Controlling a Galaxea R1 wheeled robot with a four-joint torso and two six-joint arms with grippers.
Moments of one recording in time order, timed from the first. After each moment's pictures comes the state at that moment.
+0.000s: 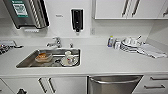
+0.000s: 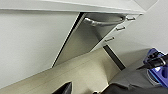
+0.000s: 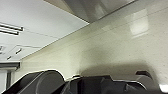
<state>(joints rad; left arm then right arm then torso) 0.50 1.50 -0.68 -0.01 0.36 -0.10 -1.16 1.91 -1.25 0.15 0.02 0.10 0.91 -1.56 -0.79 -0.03</state>
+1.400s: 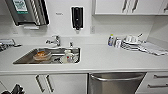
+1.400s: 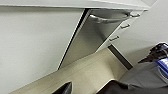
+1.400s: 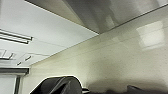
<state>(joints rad) 0.39 1.44 -0.63 -0.07 0.45 -0.10 -1.05 1.82 -1.09 0.15 0.00 0.17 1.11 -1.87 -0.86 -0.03</state>
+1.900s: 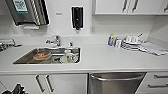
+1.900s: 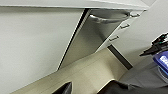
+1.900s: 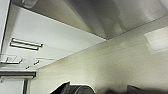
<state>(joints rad) 0.38 1.45 -0.63 -0.06 0.45 -0.10 -0.90 1.76 -0.99 0.15 -0.08 0.32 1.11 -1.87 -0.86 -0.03</state>
